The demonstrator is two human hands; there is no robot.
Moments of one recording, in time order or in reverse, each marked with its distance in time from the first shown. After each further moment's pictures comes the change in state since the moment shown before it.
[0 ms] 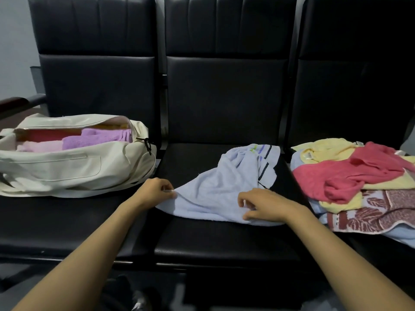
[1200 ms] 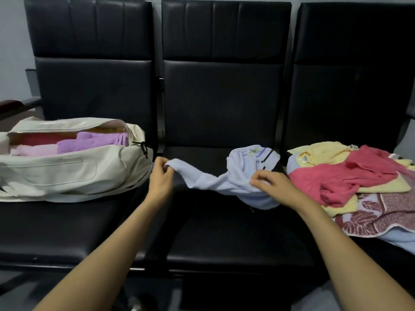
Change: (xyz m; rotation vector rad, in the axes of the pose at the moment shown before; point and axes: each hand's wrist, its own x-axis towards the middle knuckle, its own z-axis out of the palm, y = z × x) left_hand 0.013 0.057 0.009 -0.687 0.499 -0.094; right_hand -0.006 0.033 -0.023 0.587 0.439 0.083
